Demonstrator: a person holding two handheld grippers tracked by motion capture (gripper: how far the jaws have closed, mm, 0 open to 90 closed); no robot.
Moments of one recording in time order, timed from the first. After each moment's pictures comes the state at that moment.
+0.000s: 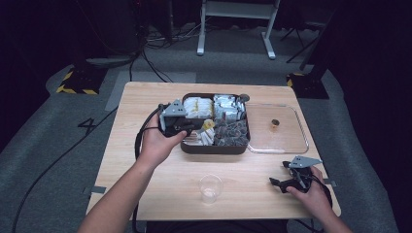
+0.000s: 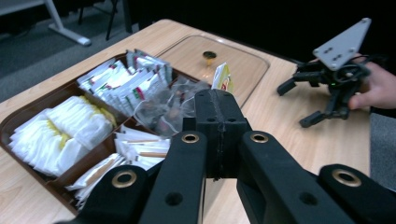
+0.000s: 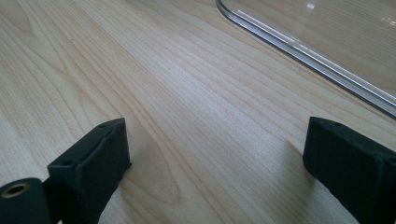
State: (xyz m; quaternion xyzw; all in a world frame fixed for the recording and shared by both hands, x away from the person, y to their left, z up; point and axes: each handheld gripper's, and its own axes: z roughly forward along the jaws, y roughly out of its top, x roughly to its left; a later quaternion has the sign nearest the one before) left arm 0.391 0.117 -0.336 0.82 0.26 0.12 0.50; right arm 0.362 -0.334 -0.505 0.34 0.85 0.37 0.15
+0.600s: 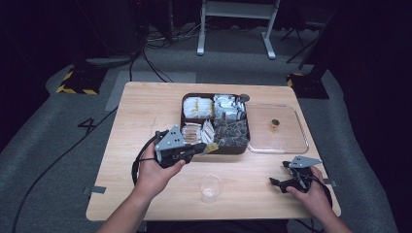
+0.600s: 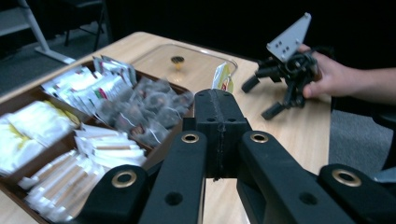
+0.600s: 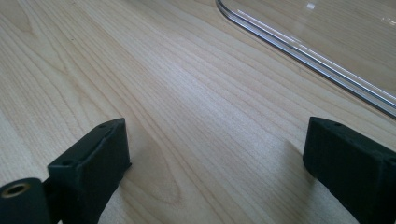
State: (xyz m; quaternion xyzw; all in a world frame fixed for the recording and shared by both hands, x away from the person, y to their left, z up) left arm 0.329 0.112 -0.360 0.81 0.23 0.11 0.53; right arm 0.362 -0.334 -0.505 0.34 0.85 0.37 0.15
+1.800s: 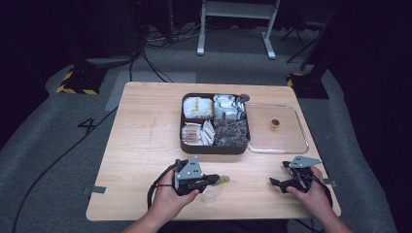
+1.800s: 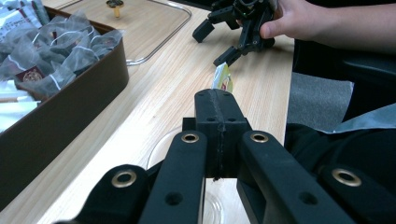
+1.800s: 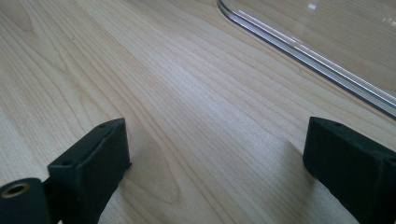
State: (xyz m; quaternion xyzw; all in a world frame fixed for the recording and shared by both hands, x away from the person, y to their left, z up) left arm 0.297 0.078 -0.419 0.84 0.20 0.06 0.50; right arm 0.362 -0.334 -0.505 0.34 0.86 0.37 0.15
